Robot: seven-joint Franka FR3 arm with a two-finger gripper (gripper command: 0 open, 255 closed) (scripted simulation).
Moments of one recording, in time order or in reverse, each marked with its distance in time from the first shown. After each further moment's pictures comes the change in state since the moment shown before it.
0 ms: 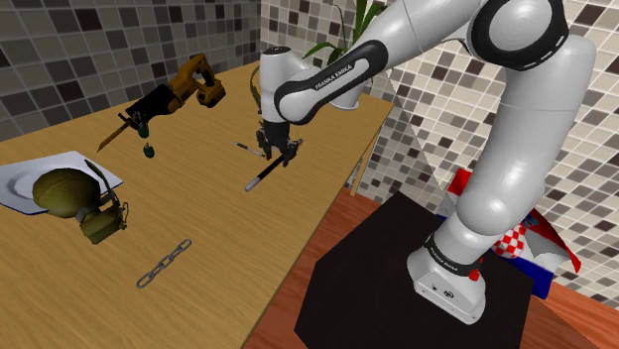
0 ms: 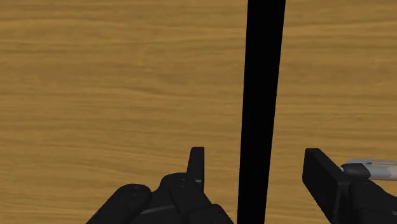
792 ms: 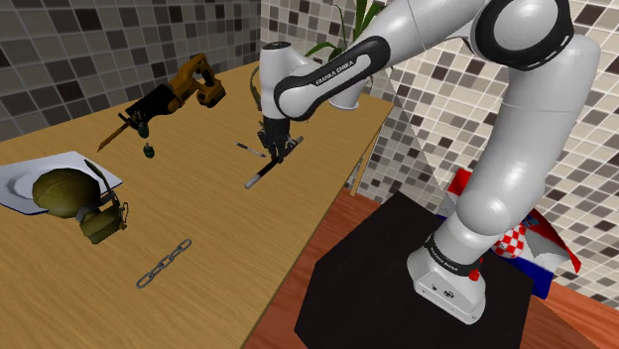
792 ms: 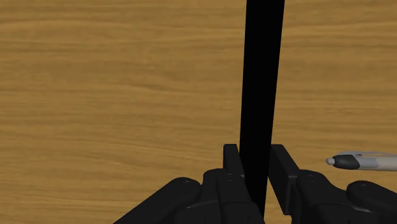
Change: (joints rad) arm -0.003 -0.017 0.005 0.008 0.013 -0.022 -0.009
